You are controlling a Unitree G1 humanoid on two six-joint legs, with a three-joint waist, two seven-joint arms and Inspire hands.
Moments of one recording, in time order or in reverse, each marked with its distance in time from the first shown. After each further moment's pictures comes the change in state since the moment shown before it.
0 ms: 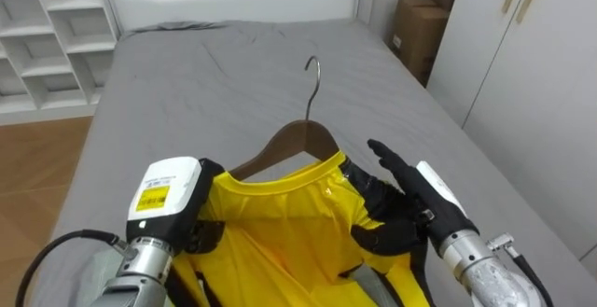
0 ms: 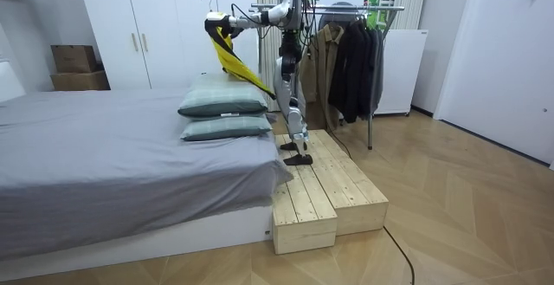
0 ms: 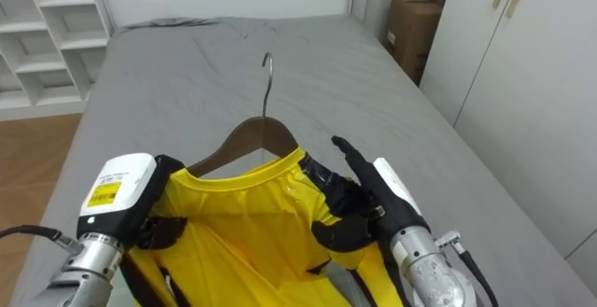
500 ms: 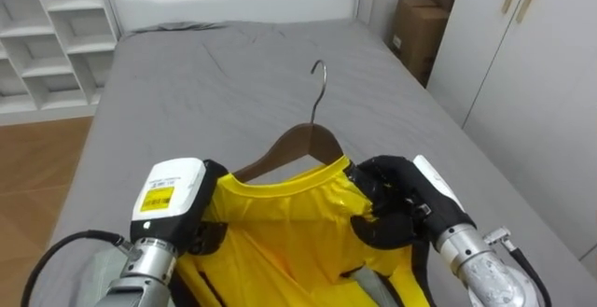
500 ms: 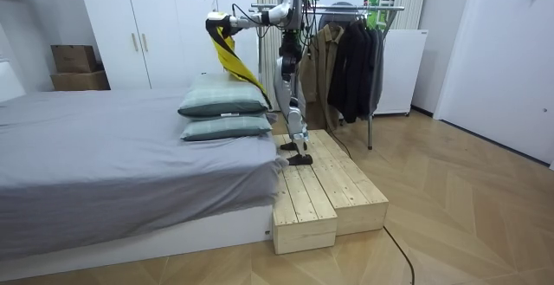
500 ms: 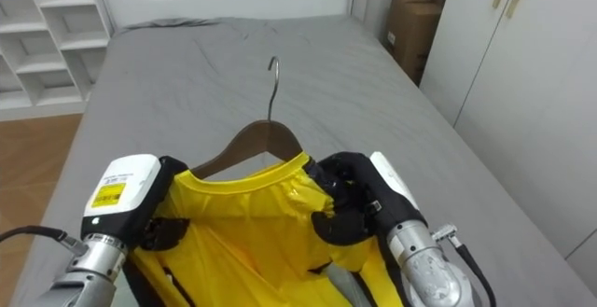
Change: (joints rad) left arm 0.000 -0.016 0.000 0.002 0.035 -0.028 -0.002; right arm -0.024 0.016 -0.001 0.000 -0.004 0.000 0.005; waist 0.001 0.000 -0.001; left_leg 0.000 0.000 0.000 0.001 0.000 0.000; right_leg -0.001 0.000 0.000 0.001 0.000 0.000
